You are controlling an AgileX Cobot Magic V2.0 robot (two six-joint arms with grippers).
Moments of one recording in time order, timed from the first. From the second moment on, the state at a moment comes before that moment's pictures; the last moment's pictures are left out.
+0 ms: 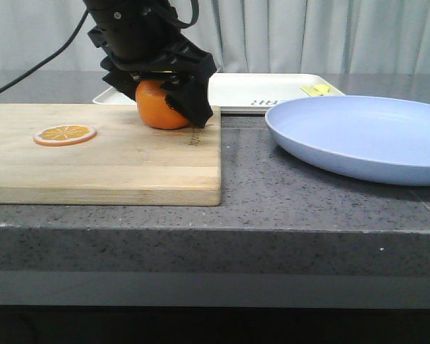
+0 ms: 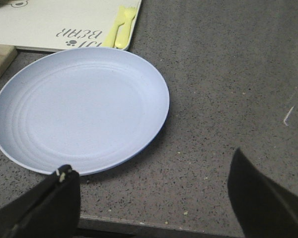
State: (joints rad) left arm -0.58 1.83 -1.48 0.05 0.70 0.11; right arm 0.04 0.38 -0.60 0.01 0.71 0.03
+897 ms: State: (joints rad) left arm -0.86 2.03 -1.91 -0.02 0.80 0.11; right arm 0.04 0.38 -0.60 0.01 0.71 0.03
